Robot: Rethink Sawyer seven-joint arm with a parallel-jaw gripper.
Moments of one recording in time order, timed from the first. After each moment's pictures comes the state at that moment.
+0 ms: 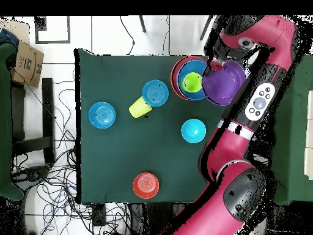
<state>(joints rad) -0.78 -0.05 1.75 0.31 -1.75 2.08 0.18</state>
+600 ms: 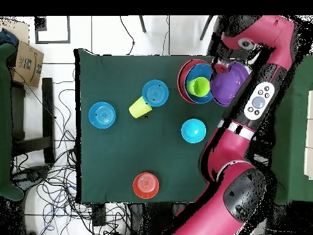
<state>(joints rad) -0.78 -0.05 1.75 0.31 -1.86 2.08 0.10</state>
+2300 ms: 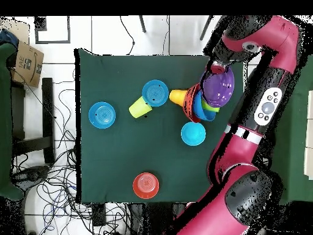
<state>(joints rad) -0.78 -0.08 1.59 0.37 -1.48 2.08 0.10</state>
